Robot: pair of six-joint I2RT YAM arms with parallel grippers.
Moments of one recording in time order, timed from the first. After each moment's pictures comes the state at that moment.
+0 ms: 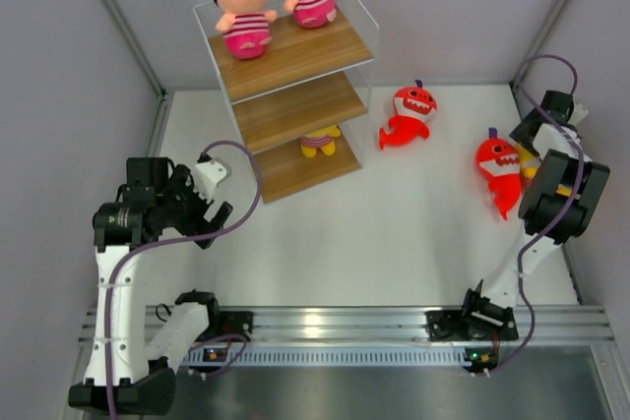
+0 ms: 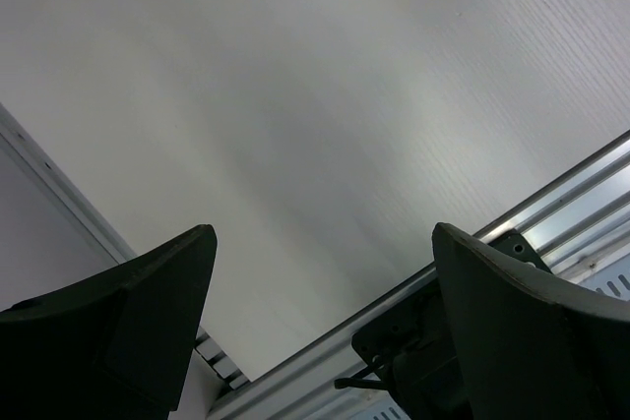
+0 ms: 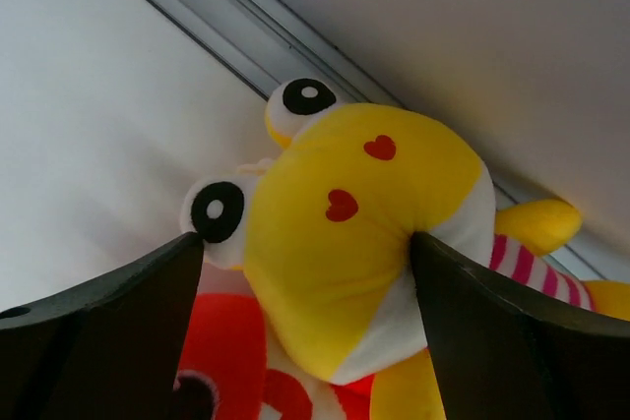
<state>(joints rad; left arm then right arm) 0.01 0.87 1.22 -1.29 0.32 0.64 -0.41 1.95 1.47 -0.33 0.28 0.38</state>
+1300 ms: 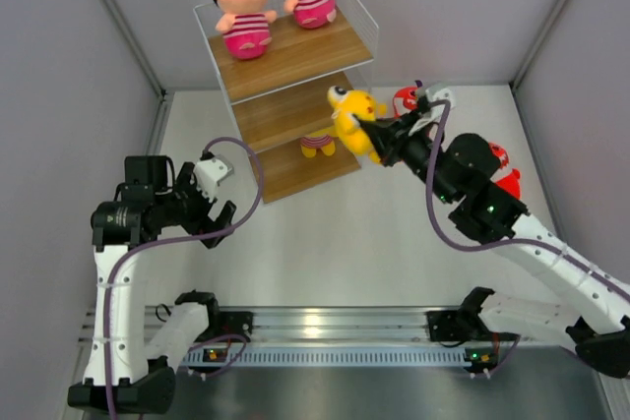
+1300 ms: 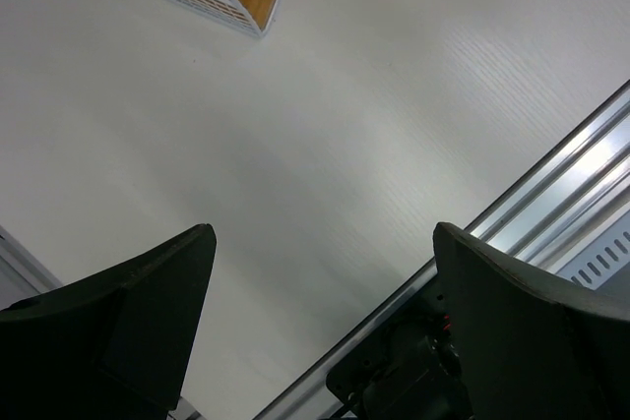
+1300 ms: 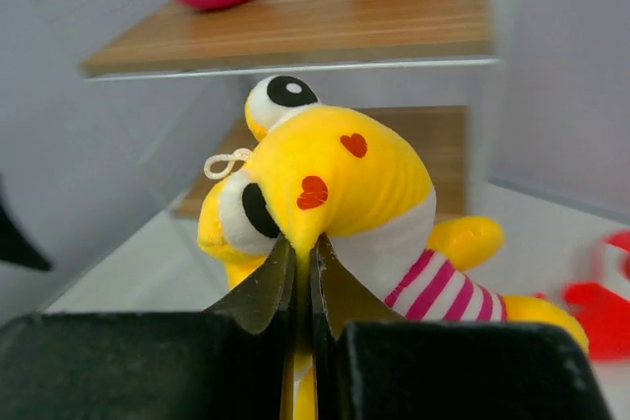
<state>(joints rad) 0.01 0.88 1.24 -1.29 0.48 0.63 0.74 1.00 1.12 0.01 0.18 0.16</state>
